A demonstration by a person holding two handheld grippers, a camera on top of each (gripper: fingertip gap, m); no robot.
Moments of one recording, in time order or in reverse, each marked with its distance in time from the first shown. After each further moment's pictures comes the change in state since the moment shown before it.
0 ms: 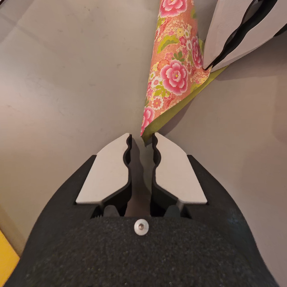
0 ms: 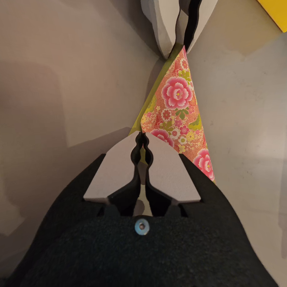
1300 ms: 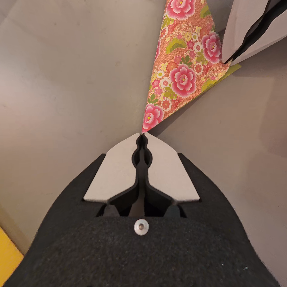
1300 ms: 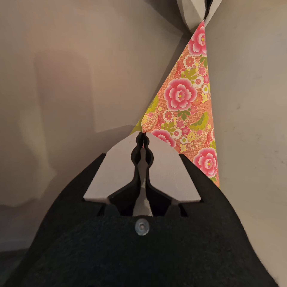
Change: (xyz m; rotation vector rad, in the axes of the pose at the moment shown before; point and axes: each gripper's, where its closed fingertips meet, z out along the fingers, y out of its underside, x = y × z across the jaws) left arm 0.000 -0.002 0.005 -0.056 0.001 0.009; right arm -0.018 0.008 -0.011 -0.153 -0.162 0.112
